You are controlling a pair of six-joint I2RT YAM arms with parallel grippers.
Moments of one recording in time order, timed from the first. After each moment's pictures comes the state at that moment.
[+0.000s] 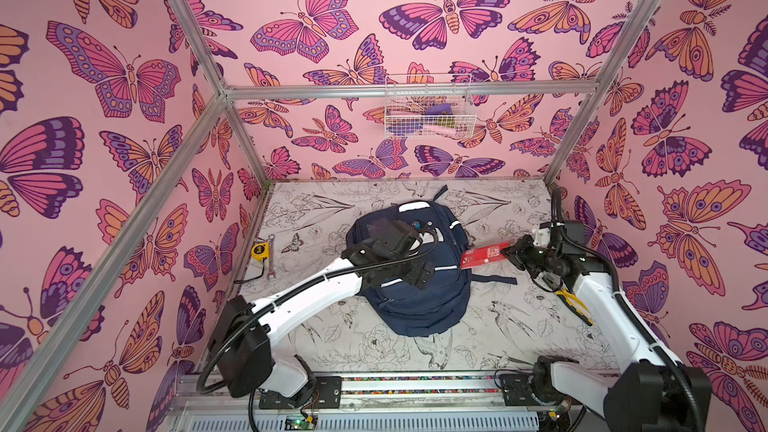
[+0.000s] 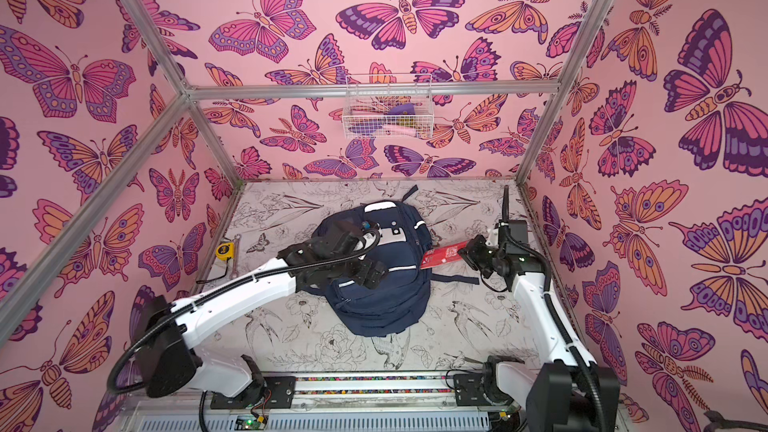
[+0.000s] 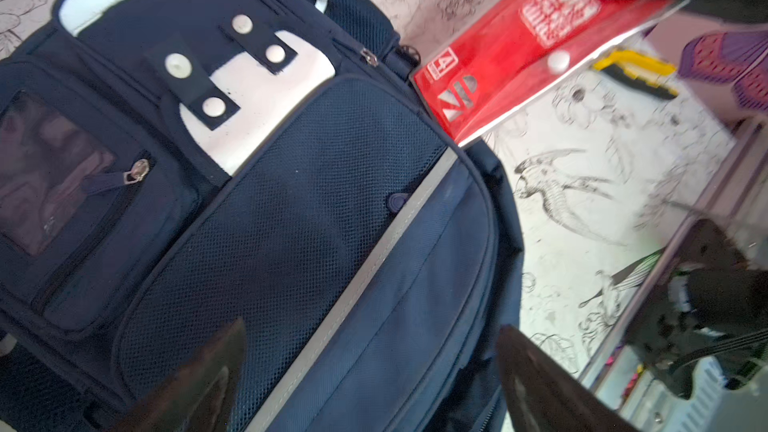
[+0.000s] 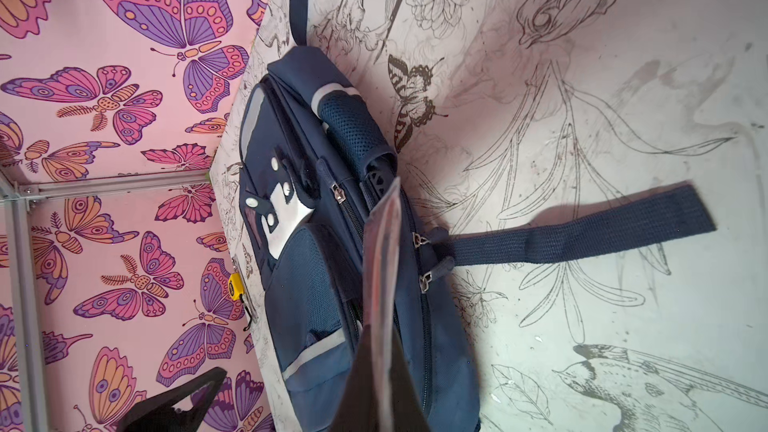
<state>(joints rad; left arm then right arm) -0.85 1.51 1.21 -0.56 0.02 -0.17 -0.07 1.15 0.84 -0.54 -0.52 0.81</state>
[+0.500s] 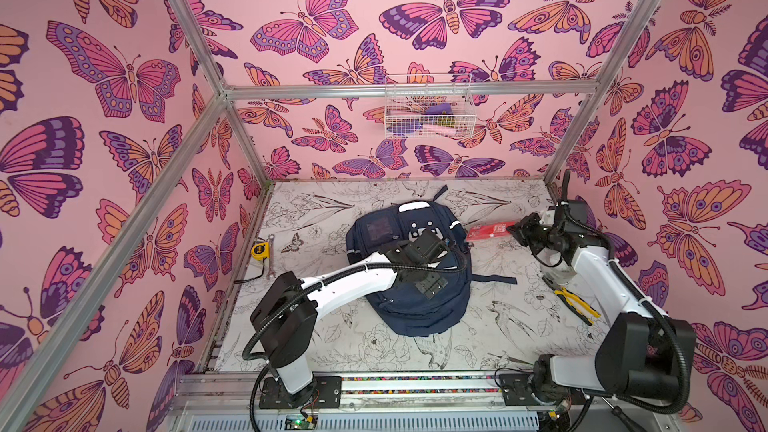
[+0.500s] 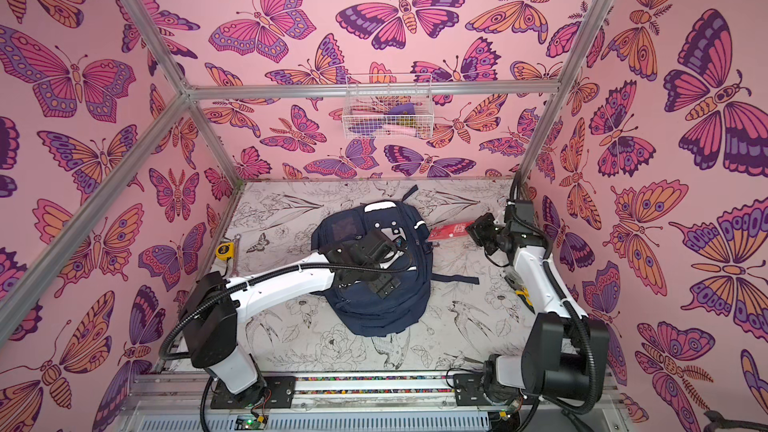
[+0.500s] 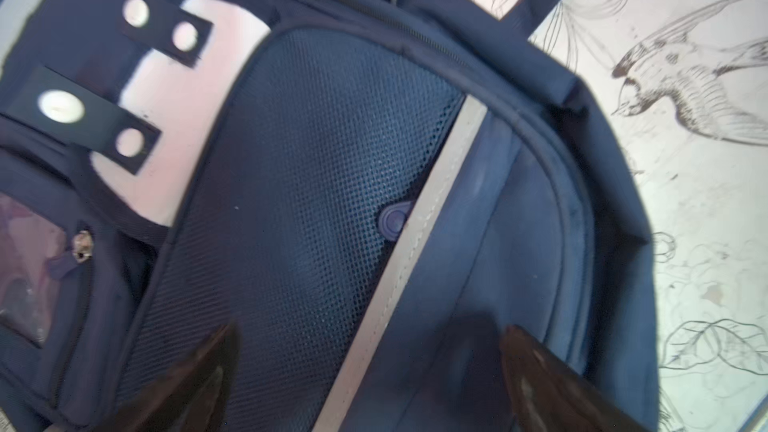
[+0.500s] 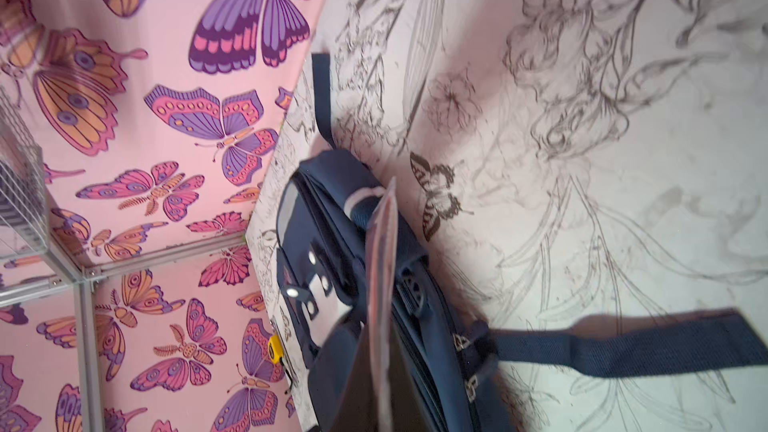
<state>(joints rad) -0.92 1.71 1.34 -0.63 -0.11 0.03 -0.14 1.40 1.08 -0.47 -0.50 0.91</state>
